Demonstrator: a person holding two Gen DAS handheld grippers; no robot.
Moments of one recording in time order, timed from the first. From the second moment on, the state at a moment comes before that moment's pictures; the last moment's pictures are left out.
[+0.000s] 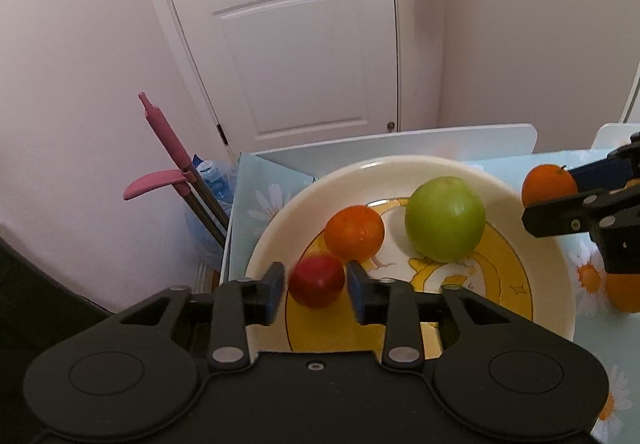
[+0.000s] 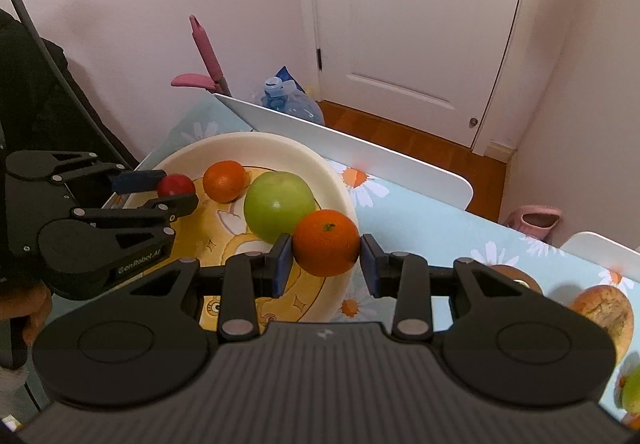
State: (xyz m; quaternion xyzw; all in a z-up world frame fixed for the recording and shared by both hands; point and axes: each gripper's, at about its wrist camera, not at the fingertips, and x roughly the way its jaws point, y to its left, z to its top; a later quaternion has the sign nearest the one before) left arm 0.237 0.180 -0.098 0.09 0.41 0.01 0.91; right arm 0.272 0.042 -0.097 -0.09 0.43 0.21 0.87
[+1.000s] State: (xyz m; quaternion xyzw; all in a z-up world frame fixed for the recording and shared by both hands) left arm 0.172 0.178 -0.071 0.00 0.42 0.06 0.90; right arm 0.267 0.058 -0.120 -0.16 0.42 0.29 0.85
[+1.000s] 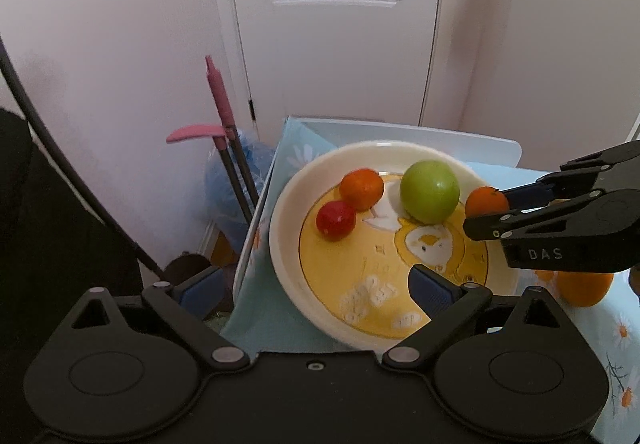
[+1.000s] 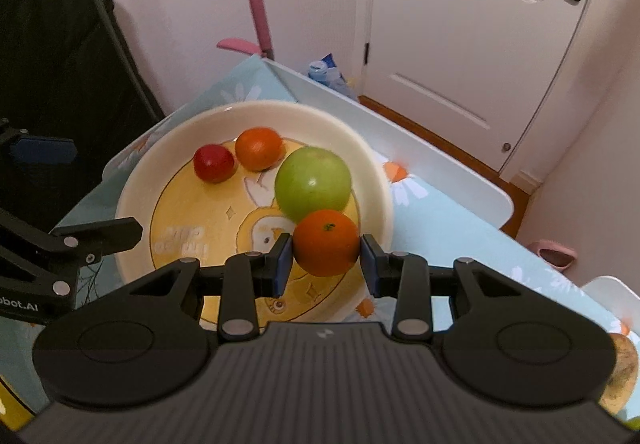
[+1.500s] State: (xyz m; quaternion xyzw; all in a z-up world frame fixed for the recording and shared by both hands) left arm 0.154 0.169 -0.061 0.01 0.41 0.07 0.91; right arm 0.244 0.041 -0.092 -0.12 0.38 0.27 0.88
